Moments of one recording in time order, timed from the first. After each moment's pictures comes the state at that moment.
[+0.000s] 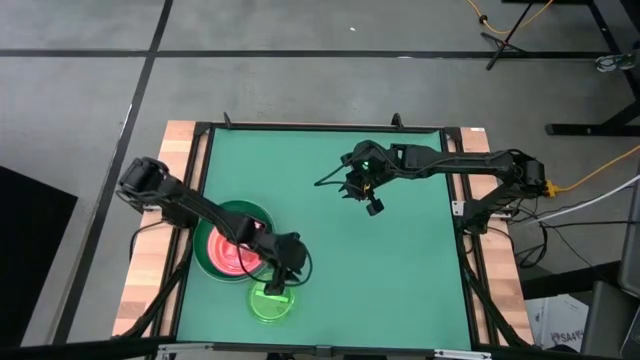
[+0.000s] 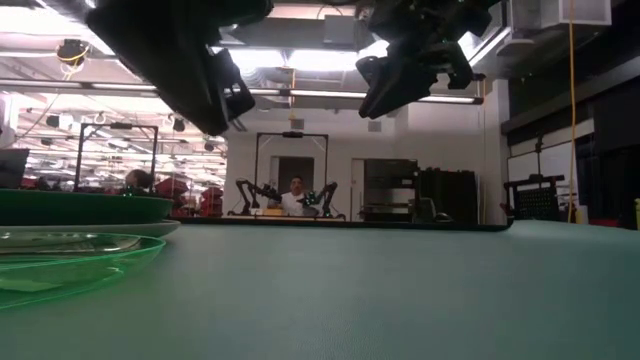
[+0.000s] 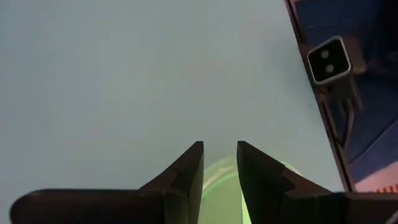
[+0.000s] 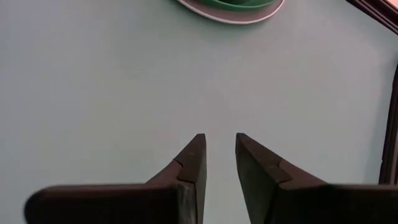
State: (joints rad) left arm -0.35 1.64 0.98 -0.20 0.14 -0.33; right arm -0.19 1.54 1.20 -0.53 -0.25 -0.74
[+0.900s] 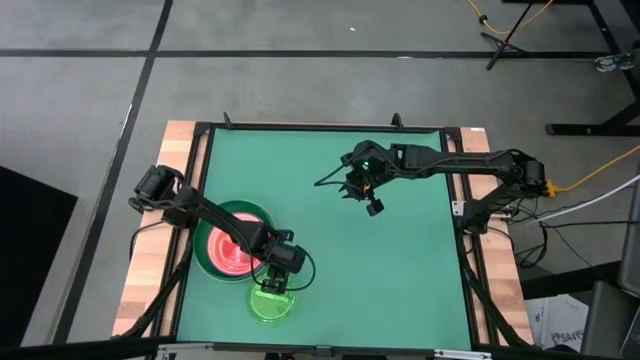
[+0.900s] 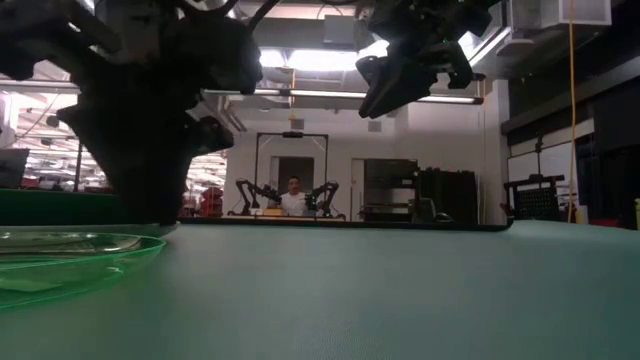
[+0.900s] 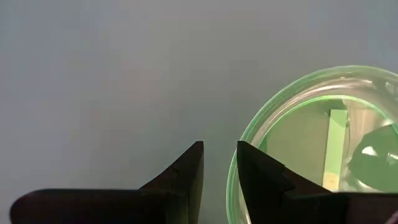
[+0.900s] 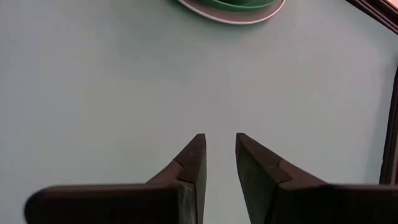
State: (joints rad) left arm -0.37 1.78 1.09 -0.56 0.02 -0.28; right arm -0.19 1.54 1.20 -0.53 -0.26 -0.74
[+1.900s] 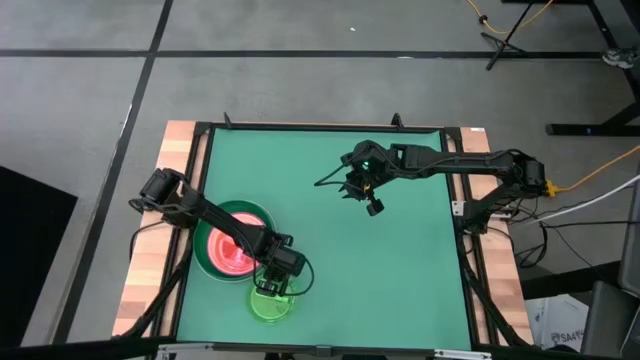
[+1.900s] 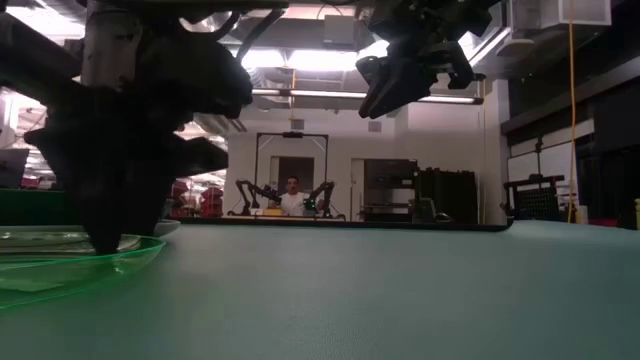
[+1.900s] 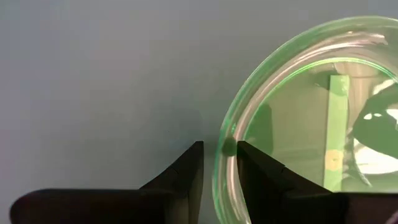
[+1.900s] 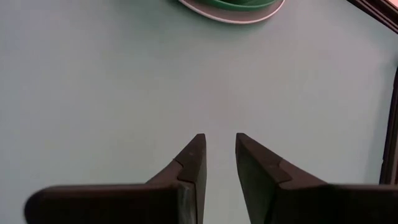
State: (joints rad) left arm -0.38 1.83 1.09 -0.57 0.09 -0.20; right arm -0.19 1.54 1.20 -0.53 -0.25 -0.74
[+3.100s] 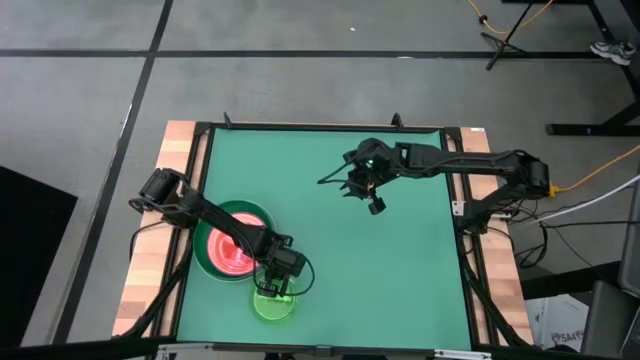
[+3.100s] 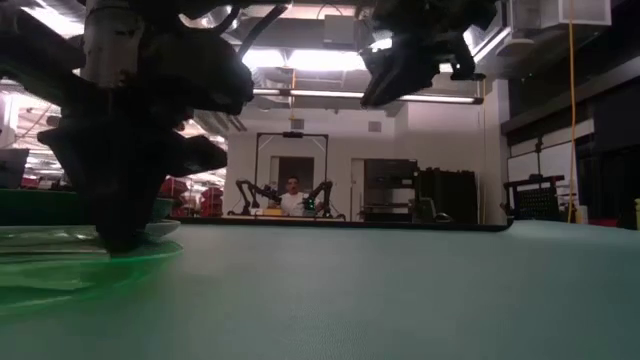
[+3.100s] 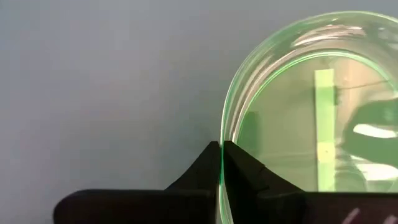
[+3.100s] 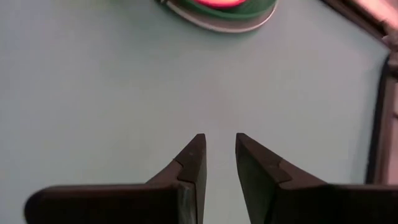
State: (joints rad) left arm -0.38 1.83 1.09 -0.56 0.10 -0.23; right arm -0.19 1.50 1.20 -0.53 -0.25 -0.74
